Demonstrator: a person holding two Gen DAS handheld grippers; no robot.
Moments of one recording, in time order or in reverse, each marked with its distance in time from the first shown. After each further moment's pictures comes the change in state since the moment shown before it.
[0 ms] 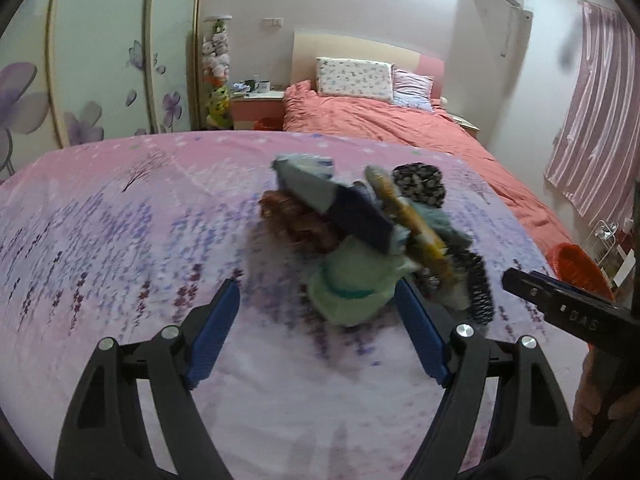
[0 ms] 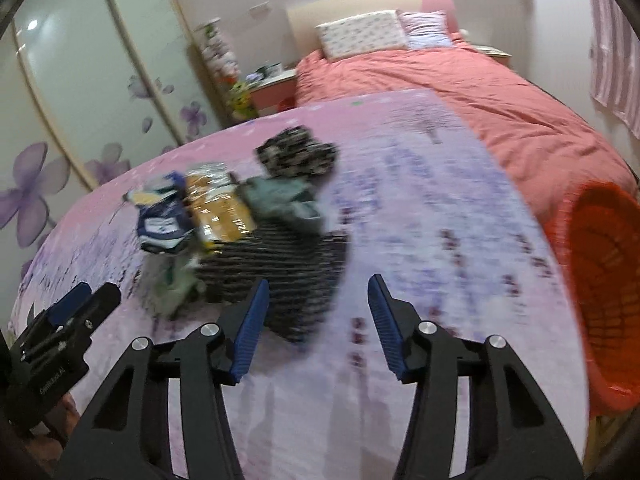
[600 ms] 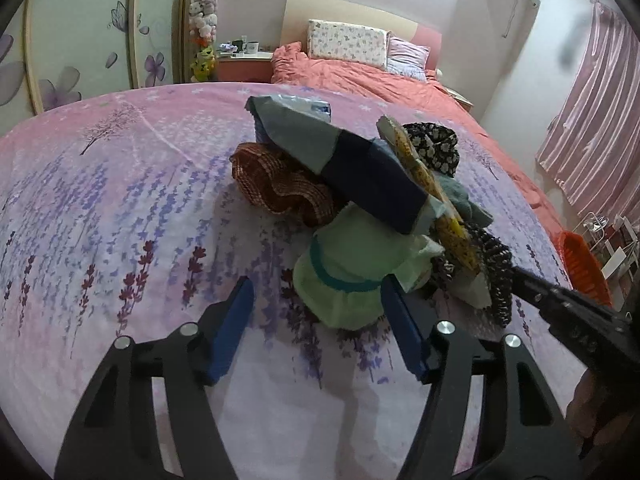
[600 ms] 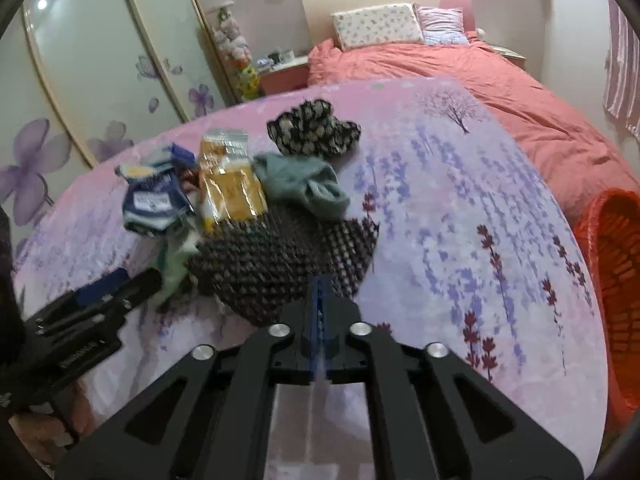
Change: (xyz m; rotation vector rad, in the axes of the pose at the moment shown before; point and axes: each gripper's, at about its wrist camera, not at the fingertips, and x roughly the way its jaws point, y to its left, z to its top) left arm 0.056 -0.004 -0.001 -0.026 0.139 -0.063; right arm 0.023 0.008 -0.006 -0.043 0.031 0.014
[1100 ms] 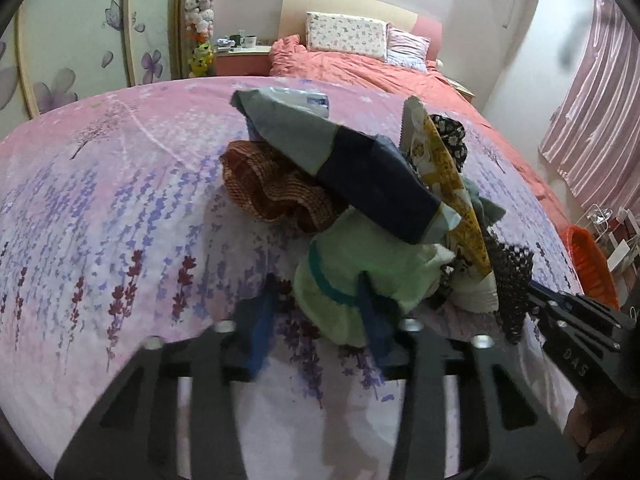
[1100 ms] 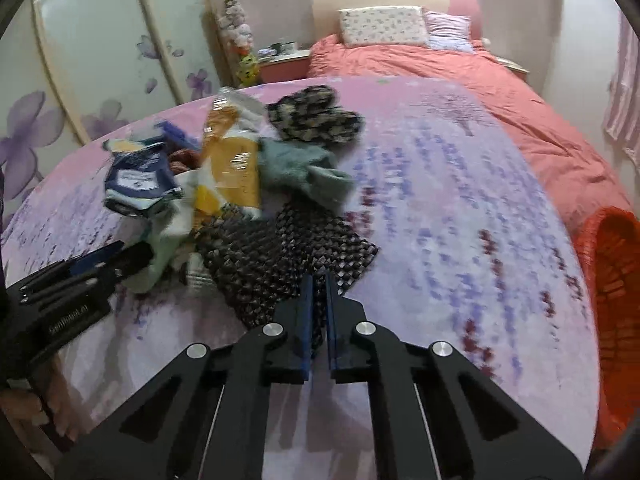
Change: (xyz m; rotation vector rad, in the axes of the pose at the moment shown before) left arm 0.014 -0.005 0.007 0.021 0.033 0.009; right arm 0.012 0.008 -0.005 -0.067 0.015 -0.086
